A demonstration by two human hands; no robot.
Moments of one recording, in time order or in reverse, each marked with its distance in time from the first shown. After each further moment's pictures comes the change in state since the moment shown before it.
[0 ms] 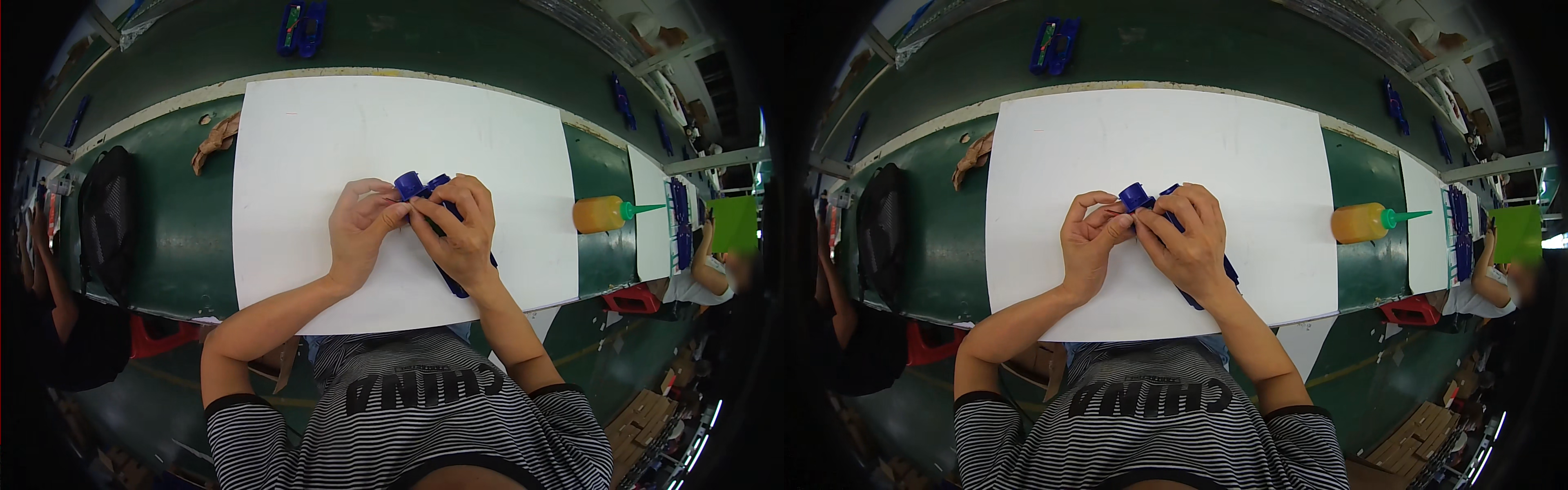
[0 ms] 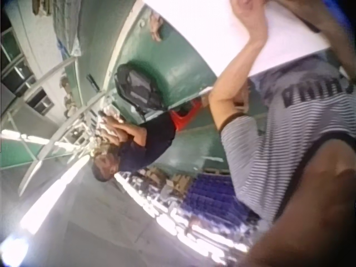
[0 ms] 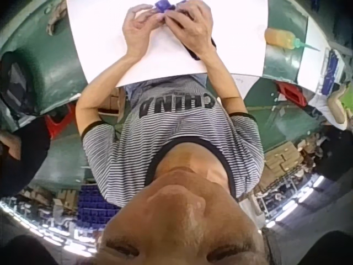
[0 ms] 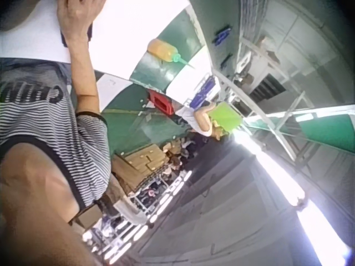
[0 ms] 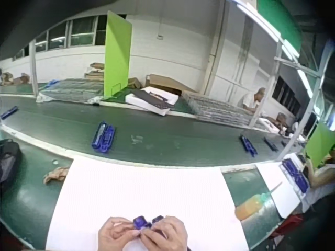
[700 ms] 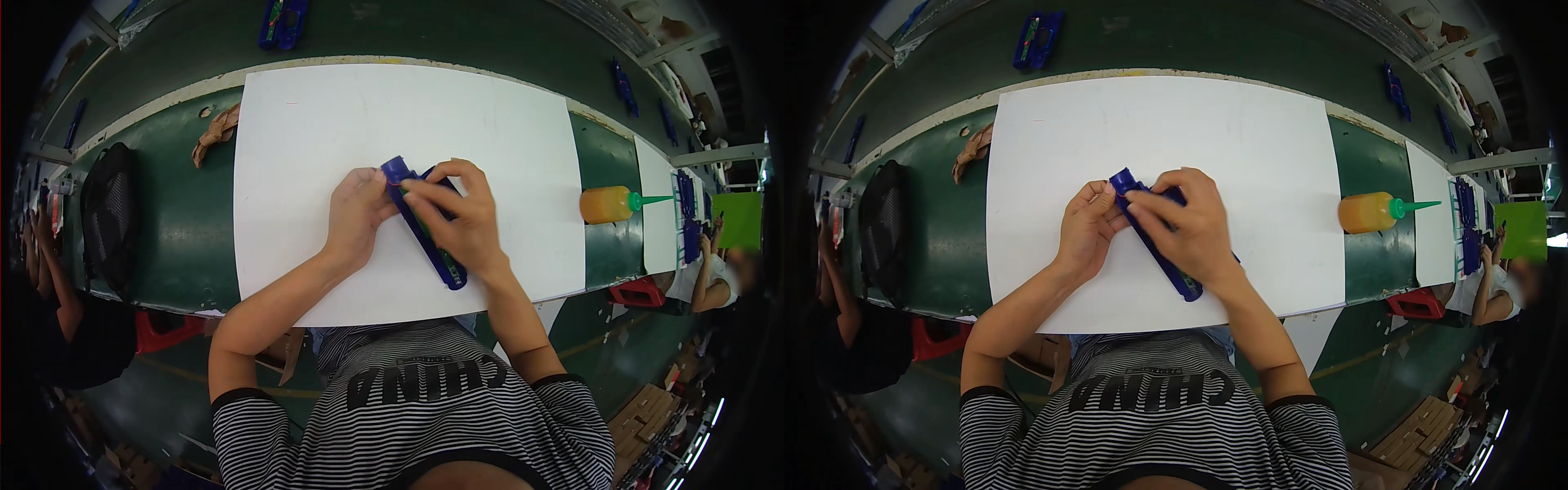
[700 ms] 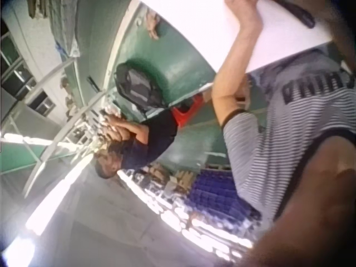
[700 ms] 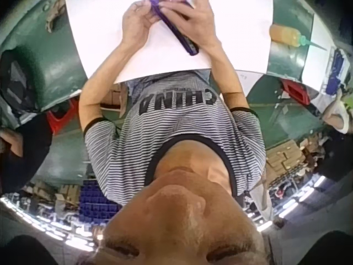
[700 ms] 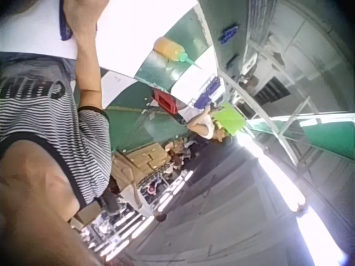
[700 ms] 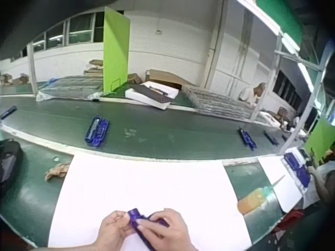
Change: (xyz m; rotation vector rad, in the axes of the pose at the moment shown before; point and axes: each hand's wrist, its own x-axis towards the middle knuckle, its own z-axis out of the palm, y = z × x) left_hand 0.013 0.006 -0.009 -0.130 0.125 -0.321; right_hand 0.008 -0.006 -0.010 0.157 -0.157 0.208
